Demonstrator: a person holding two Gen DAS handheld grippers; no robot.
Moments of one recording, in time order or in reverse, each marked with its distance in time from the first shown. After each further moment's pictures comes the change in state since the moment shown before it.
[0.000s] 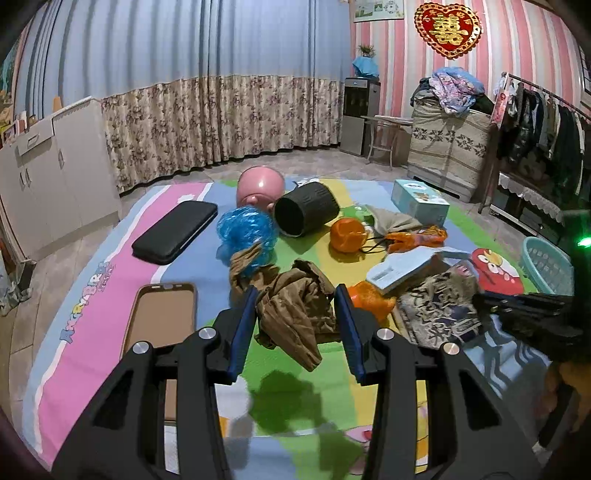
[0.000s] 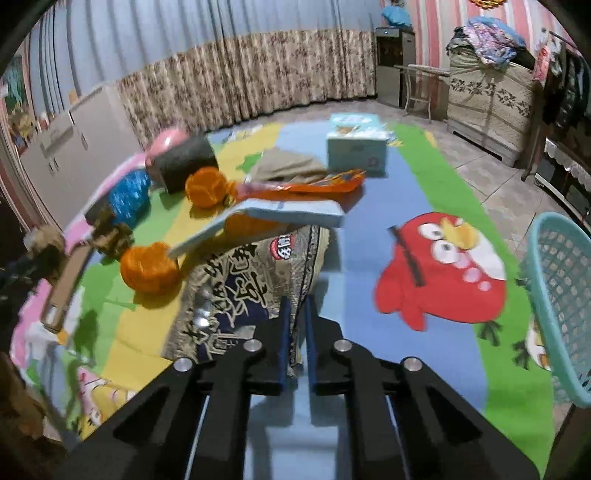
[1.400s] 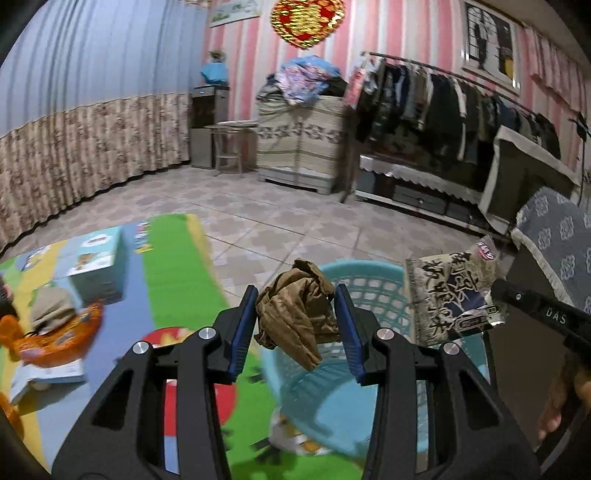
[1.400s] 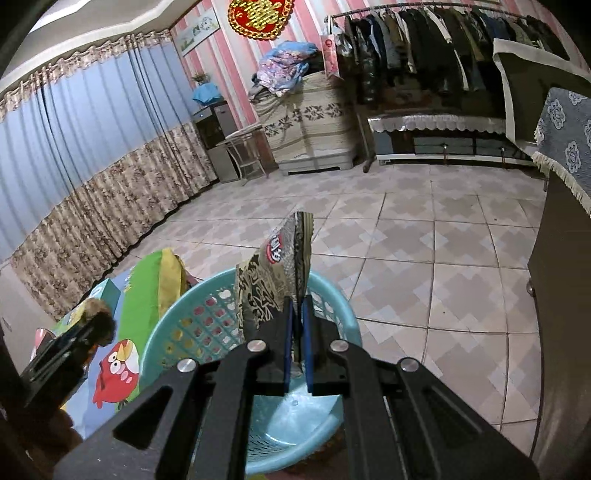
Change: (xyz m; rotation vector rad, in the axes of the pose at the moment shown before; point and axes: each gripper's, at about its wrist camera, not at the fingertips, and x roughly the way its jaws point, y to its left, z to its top) left arm 0.051 -0.376 0.032 0.227 -0.028 -0.482; right arm -0.133 -0.331 -0.026 0.521 -0.312 -0.357
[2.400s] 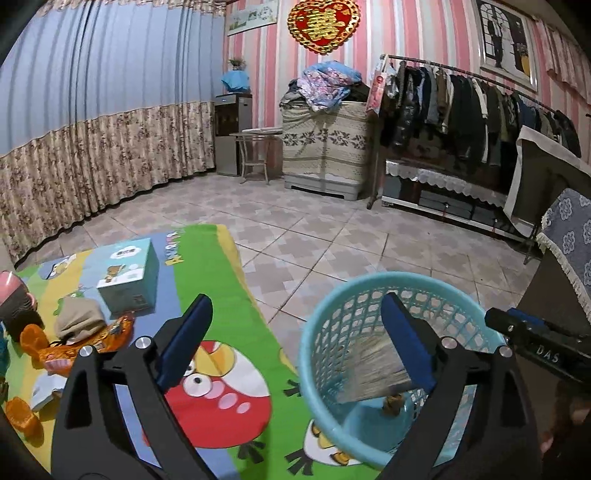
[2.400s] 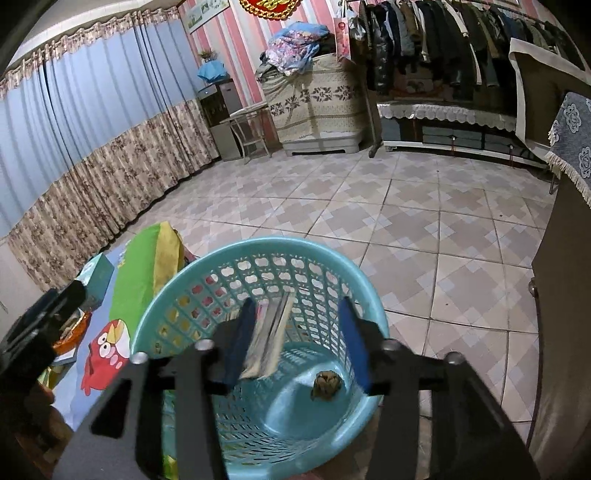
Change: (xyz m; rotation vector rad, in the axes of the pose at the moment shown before) left arm -0.010 0.016 0.013 -0.007 -0.032 0.131; right arm 0.022 0.016 -0.013 -0.052 0.079 -0.006
